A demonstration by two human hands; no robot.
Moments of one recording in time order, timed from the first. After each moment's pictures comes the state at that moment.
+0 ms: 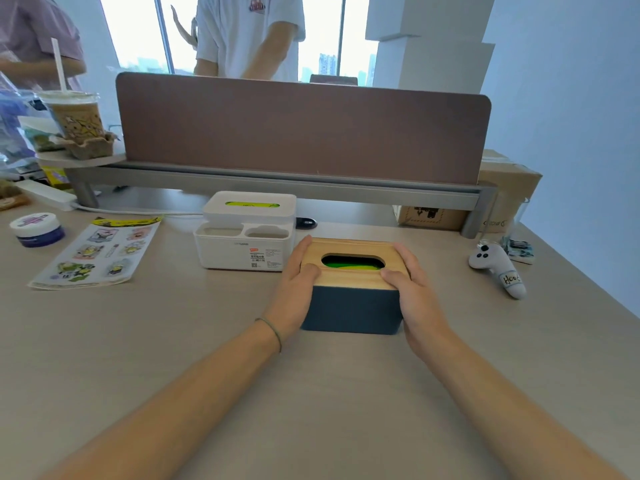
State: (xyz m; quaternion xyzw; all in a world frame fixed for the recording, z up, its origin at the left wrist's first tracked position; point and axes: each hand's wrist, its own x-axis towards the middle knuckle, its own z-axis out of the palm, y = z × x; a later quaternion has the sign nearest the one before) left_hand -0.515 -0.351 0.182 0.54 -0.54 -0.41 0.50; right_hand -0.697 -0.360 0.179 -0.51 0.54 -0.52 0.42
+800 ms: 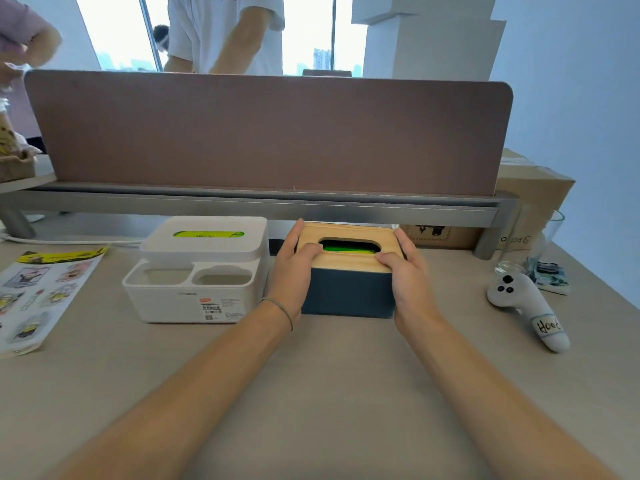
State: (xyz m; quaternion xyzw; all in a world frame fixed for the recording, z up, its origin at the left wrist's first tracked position) left_hand -0.548 -0.508 0.183 0.55 -0.45 -0.45 0.55; right_hand -0.707 -0.510 0.182 -0.41 0.53 -0.59 0.46
